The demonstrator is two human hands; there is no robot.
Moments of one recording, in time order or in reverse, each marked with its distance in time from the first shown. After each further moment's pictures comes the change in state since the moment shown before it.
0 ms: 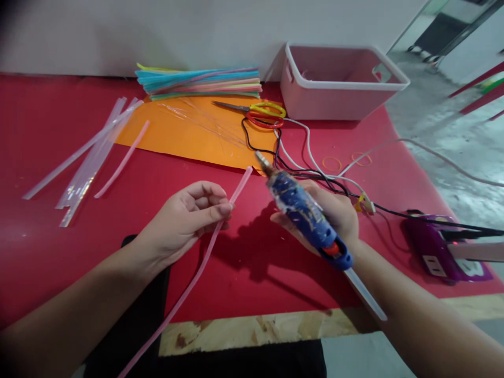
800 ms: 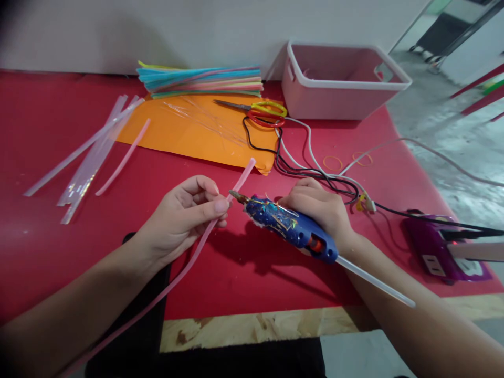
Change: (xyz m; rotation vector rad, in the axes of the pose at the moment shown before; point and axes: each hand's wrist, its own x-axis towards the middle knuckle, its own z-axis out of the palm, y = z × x) left_hand -0.002 0.003 0.001 -0.121 -0.075 0.069; right_hand 0.014 0.003 -0.006 -0.156 -0.245 -0.422
